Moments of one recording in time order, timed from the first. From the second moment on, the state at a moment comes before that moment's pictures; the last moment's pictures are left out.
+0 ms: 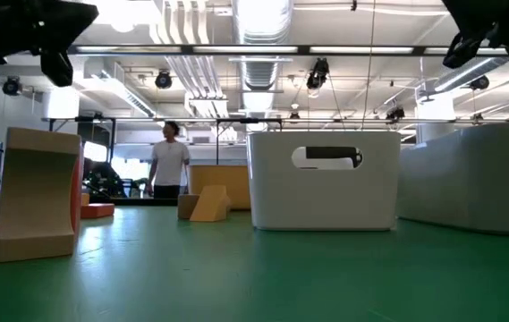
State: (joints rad) left arm -0.27 0.06 0.00 0.56 -0.50 -0.08; right arm 0.06 0.08 0.01 0.57 0.03 0.04
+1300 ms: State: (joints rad) left arm -0.27 0.59 0.14 0.99 -0.50 0.17; right arm 0.06 1.05 0.80 0.15 0.21 -0.02
